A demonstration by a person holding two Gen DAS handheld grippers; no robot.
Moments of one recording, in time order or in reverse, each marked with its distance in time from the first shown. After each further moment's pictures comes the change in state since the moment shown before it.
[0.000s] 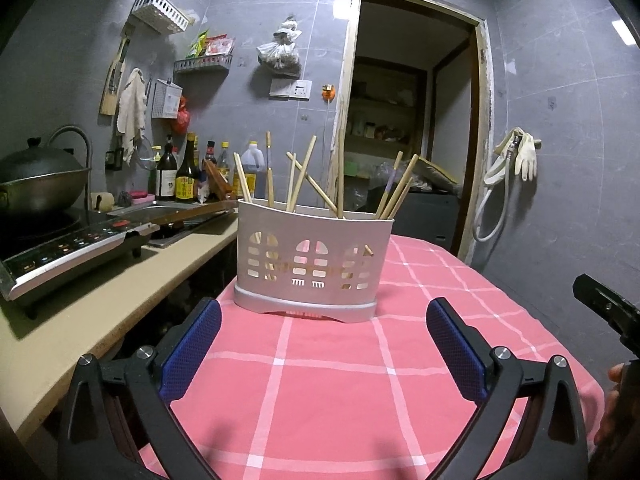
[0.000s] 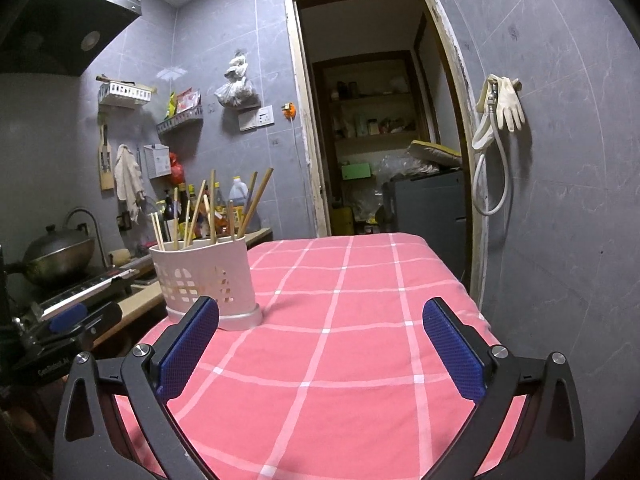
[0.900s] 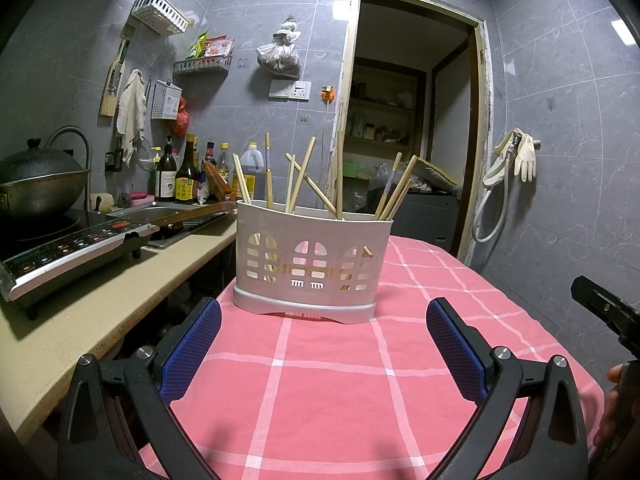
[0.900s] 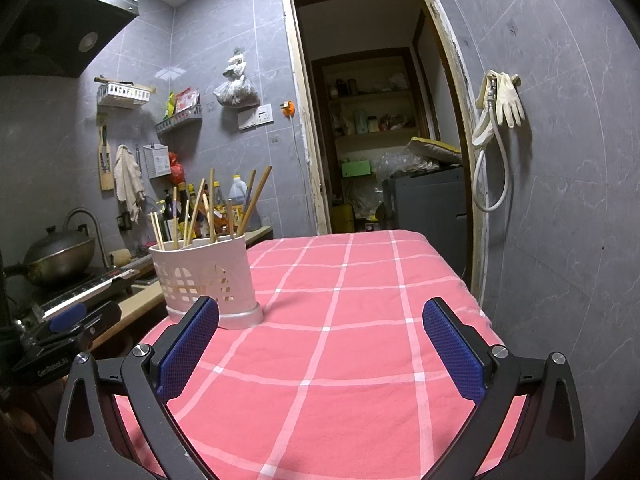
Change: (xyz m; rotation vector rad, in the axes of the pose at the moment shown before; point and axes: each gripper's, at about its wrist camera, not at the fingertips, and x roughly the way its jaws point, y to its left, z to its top) left arm 0.000 0.001 0.000 0.001 -0.001 -0.001; right arm -0.001 0.002 -0.001 0.002 0.001 -0.001
